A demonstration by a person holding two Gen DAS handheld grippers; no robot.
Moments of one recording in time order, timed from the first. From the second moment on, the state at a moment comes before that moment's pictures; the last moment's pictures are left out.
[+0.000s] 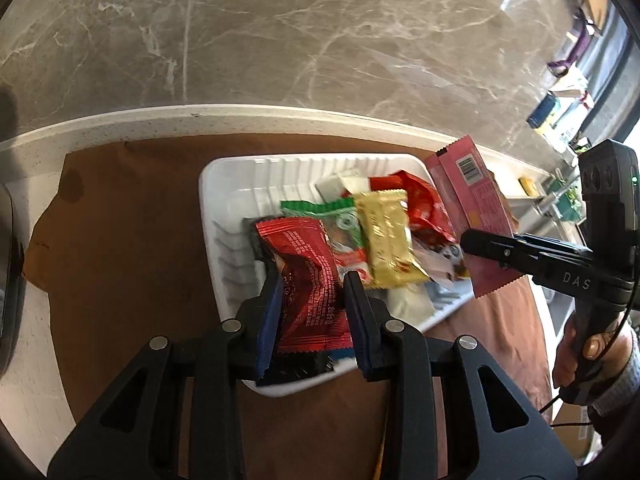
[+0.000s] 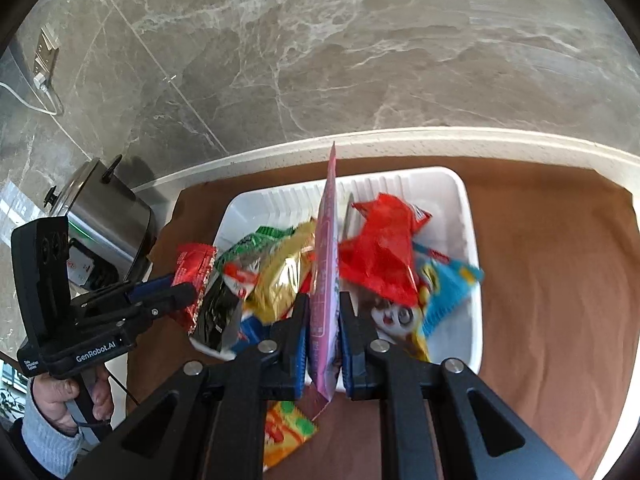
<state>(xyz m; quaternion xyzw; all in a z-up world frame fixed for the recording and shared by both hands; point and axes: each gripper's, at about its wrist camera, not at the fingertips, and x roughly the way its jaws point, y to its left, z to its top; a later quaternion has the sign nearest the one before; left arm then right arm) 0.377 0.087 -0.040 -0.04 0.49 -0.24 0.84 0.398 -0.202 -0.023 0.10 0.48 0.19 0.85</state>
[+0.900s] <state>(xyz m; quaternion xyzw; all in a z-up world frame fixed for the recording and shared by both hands) 0.387 0.089 -0.049 -0.02 0.48 -0.19 0.86 0.405 -0.208 -0.014 0.06 0.45 0.17 0.87</state>
